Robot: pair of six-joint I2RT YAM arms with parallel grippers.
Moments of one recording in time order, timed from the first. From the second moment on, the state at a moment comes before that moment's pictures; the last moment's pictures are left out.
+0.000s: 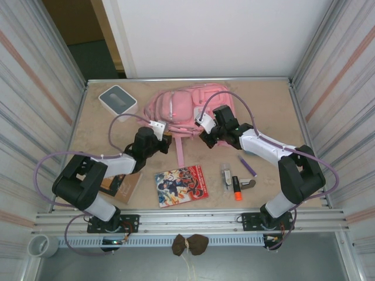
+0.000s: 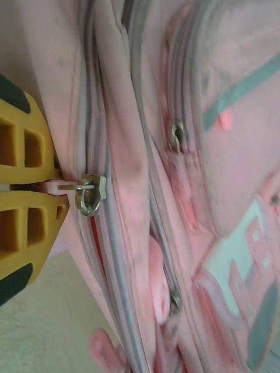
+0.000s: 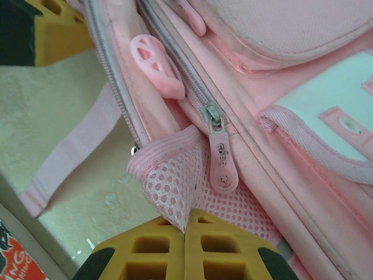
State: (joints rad) left arm -0.50 1.54 0.58 0.49 0.09 -0.15; right arm 0.55 1.57 1.02 -0.26 -0.23 -0.32
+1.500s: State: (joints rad) left arm -0.60 1.52 0.66 0.25 0.16 -0.13; right arm 0.60 1.61 1.04 -0.23 -0.27 -0.17
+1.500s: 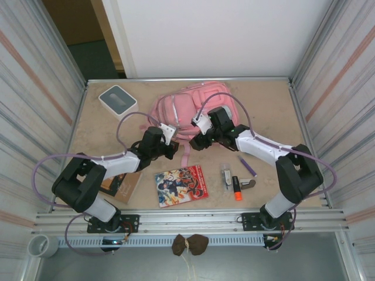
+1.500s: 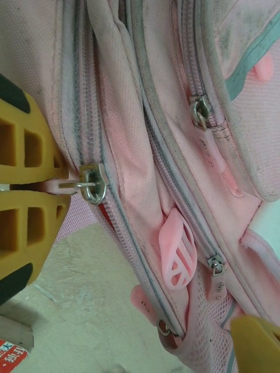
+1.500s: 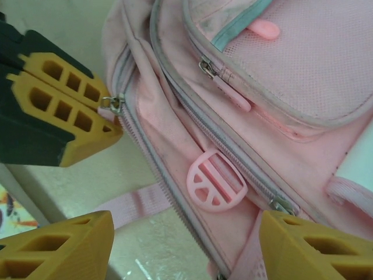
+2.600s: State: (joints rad) left arm -0.39 1.40 0.63 0.11 0.11 -0.13; right arm 0.53 1.66 1.00 -0.22 -0.21 -0.37
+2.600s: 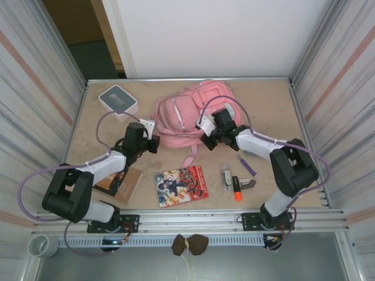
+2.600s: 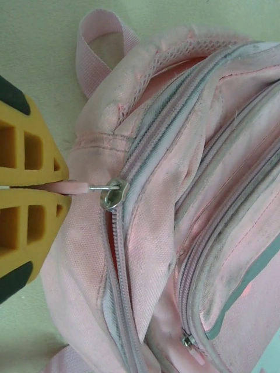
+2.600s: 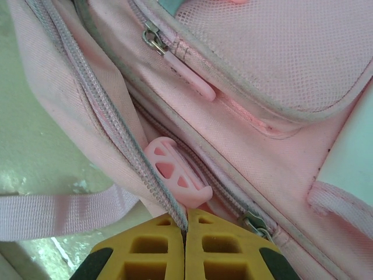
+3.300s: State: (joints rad) left arm -0.43 1.33 0.60 0.10 0.27 -0.13; right arm 0.69 1.68 1.12 -0.22 -0.32 -0.34
